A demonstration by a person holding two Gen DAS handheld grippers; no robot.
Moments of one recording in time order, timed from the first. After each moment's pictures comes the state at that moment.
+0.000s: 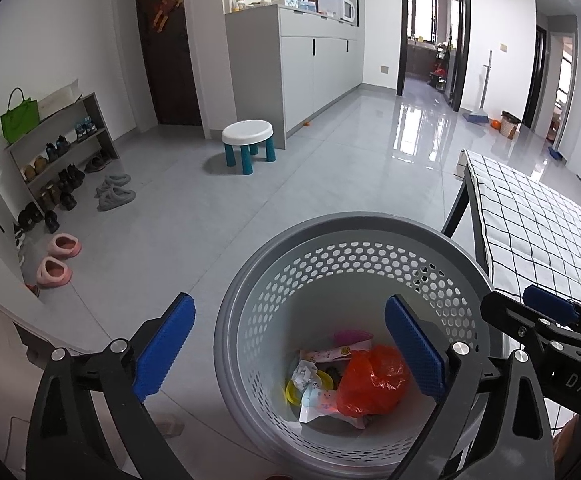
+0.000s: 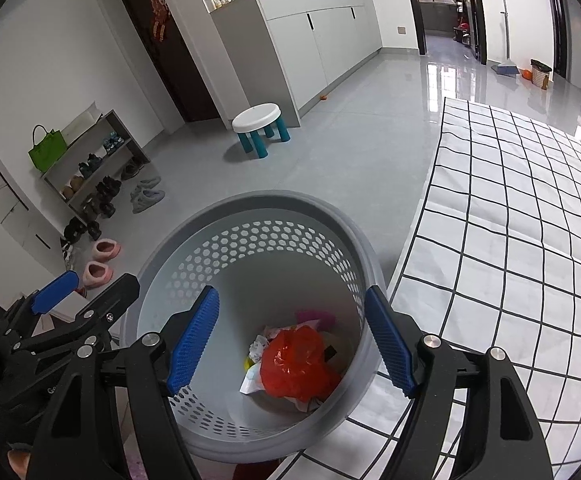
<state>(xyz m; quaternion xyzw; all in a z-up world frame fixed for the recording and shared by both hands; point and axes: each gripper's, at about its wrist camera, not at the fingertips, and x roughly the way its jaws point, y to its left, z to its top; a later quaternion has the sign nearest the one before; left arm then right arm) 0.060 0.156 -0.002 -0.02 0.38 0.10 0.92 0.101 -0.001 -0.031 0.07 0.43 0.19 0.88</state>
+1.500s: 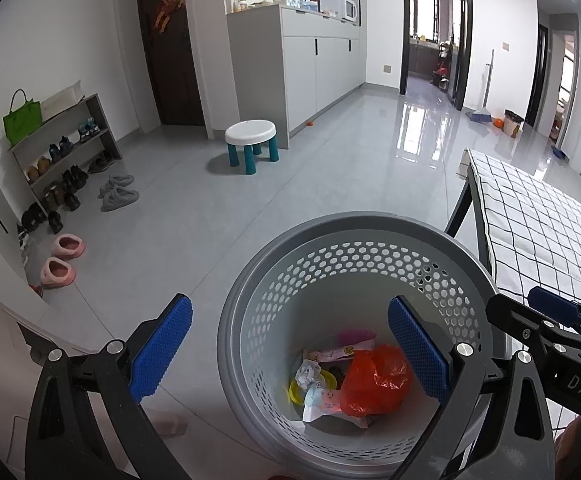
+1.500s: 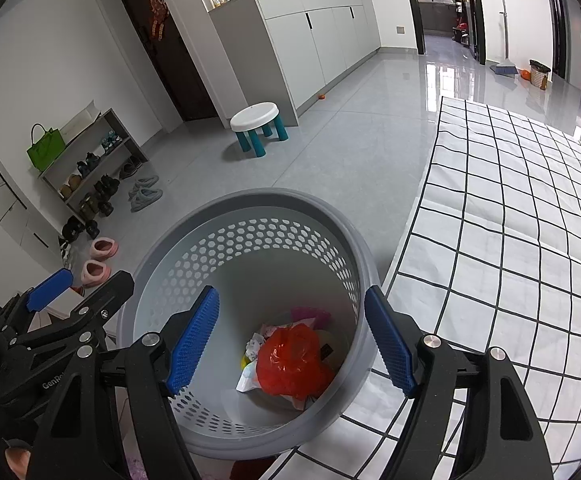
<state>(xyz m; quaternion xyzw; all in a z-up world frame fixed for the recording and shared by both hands) 0.059 0.153 -0.001 -0.01 0.38 0.11 0.92 0.100 -0.006 -0.035 0.07 0.43 0.19 0.88</state>
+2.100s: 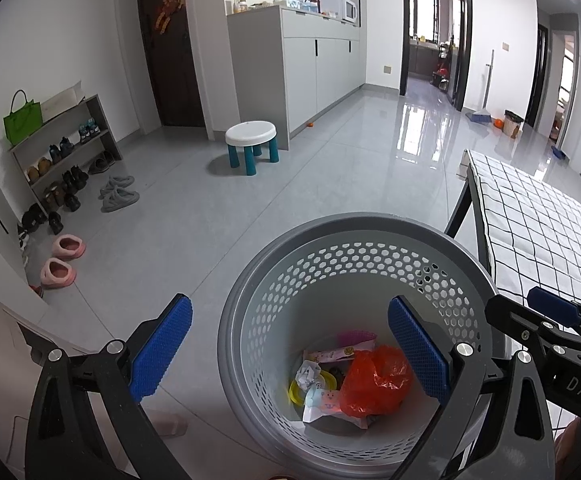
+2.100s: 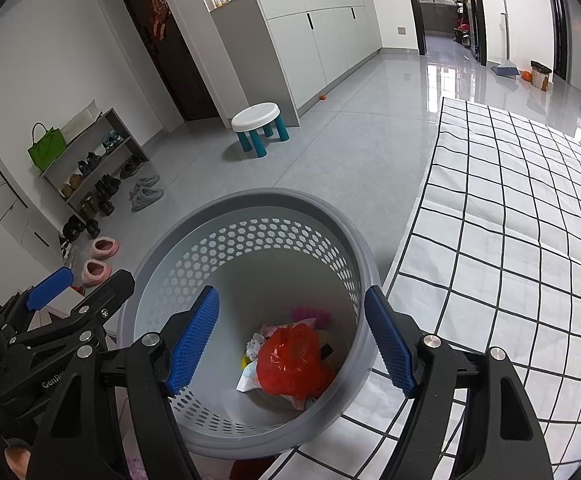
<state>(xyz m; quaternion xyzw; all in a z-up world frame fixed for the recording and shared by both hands) 0.059 0.153 0.000 -0.01 0.37 0.11 0.92 0.099 -0.007 -0.035 0.07 0.43 0.19 0.88</state>
